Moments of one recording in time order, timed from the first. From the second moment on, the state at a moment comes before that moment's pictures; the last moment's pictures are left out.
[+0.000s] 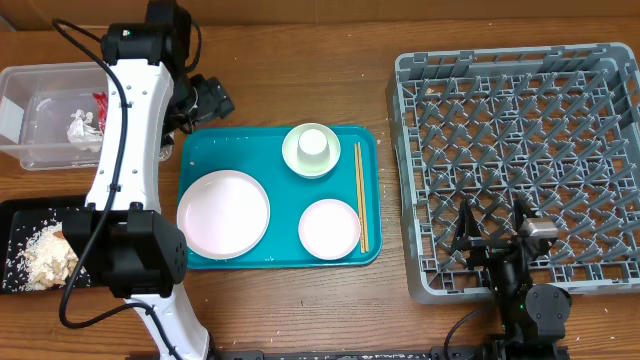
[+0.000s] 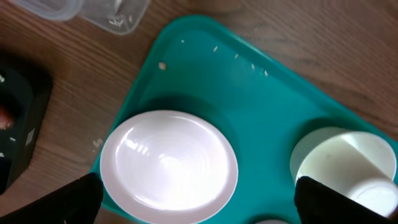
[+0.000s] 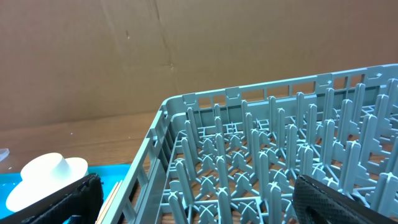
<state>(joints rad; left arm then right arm) -0.01 2.01 2.05 -1.48 -0.06 -0.60 0.00 0.01 0.02 -0.03 -0.09 0.17</state>
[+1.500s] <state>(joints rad) 0.24 2.01 2.05 -1.48 -0.06 -0.92 0.00 0.01 0.02 0.71 -0.67 0.60</state>
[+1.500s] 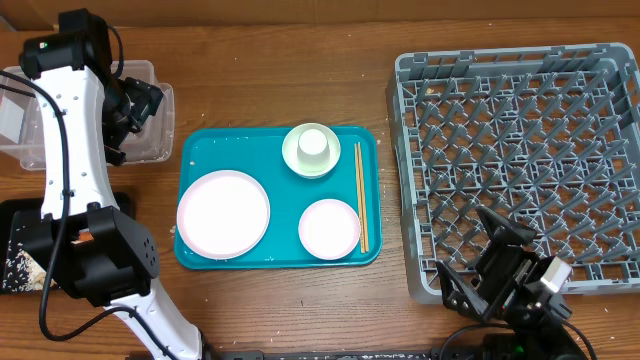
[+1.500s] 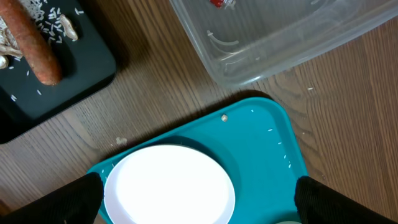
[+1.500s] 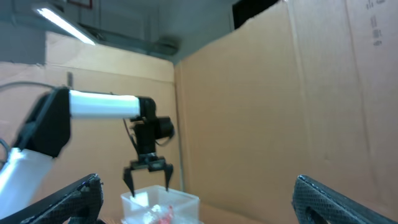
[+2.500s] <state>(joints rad) 0.24 2.01 2.05 -1.49 -0.06 -0.92 0.05 0.93 0.99 -0.08 -0.81 0.54</state>
